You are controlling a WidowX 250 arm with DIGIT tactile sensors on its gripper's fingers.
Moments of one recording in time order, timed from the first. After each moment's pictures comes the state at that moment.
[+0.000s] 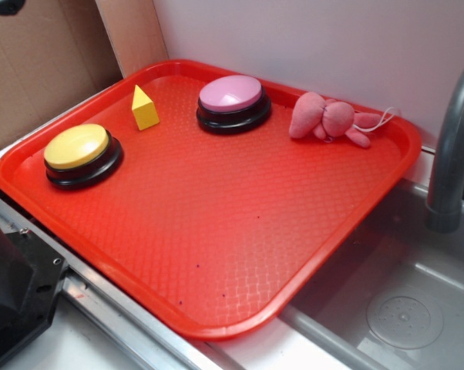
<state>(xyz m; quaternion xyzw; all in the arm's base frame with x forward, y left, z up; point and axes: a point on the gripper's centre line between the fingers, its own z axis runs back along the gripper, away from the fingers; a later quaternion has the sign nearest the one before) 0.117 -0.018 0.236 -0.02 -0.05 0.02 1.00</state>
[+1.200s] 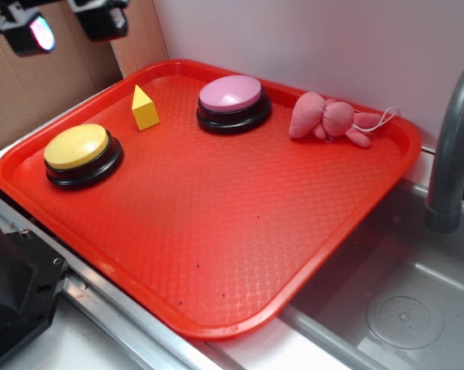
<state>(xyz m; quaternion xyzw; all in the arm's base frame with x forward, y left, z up) 0.206 0.063 0.150 -0.03 -0.08 0.37 0.92</state>
